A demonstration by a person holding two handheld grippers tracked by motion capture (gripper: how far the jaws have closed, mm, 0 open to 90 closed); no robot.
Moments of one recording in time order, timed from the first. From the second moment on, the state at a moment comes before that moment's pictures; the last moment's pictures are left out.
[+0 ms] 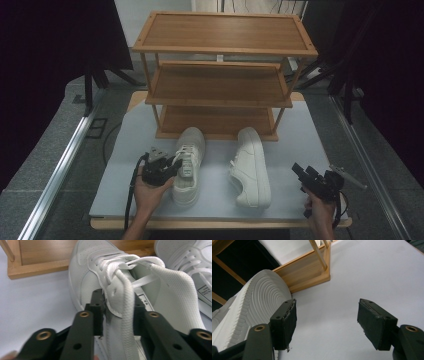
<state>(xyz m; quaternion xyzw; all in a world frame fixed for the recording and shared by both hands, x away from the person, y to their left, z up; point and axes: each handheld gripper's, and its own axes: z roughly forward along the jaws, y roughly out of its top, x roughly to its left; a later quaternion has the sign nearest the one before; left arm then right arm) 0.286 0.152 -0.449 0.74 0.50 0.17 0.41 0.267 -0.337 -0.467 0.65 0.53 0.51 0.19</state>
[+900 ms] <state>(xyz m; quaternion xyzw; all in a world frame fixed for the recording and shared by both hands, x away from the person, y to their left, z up) 0.285 0.202 -0.443 0.73 0.49 0.16 0.46 0.265 -0.301 -0.441 0.56 0.61 0.50 0.24</state>
